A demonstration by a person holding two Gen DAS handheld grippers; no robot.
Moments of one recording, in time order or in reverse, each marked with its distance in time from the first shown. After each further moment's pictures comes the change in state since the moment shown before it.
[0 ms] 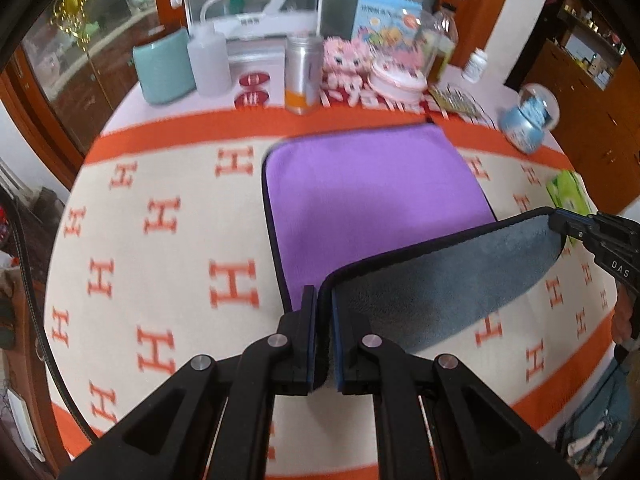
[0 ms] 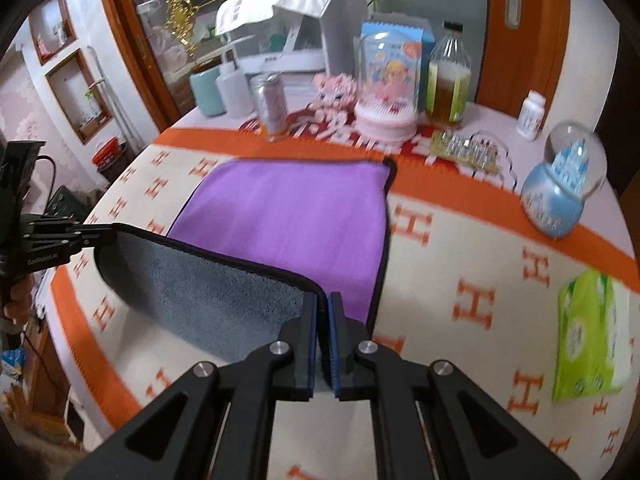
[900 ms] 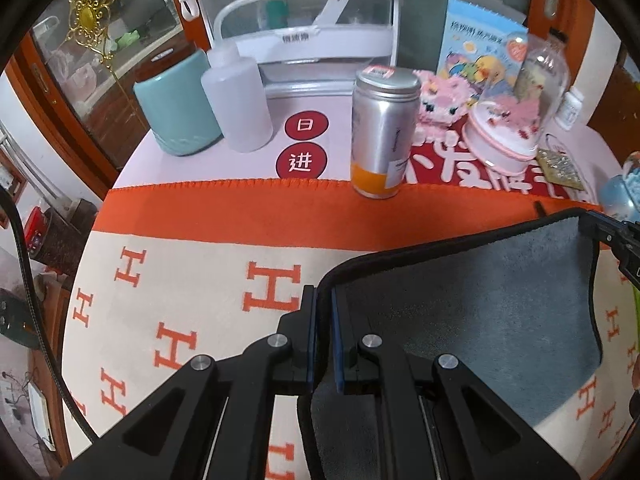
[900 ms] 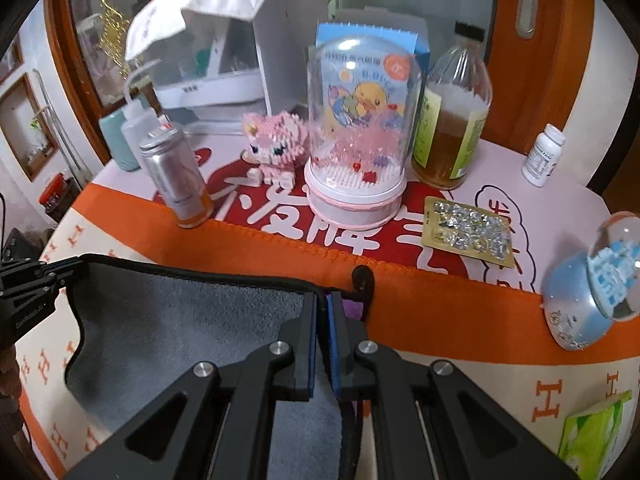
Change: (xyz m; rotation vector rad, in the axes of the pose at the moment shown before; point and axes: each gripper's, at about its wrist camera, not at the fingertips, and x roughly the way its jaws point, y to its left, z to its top) left arm 0.106 0.029 0.124 -0.078 -0.034 0.221; right arm 0.128 -0.028 0.119 0.058 -0.008 -0.131
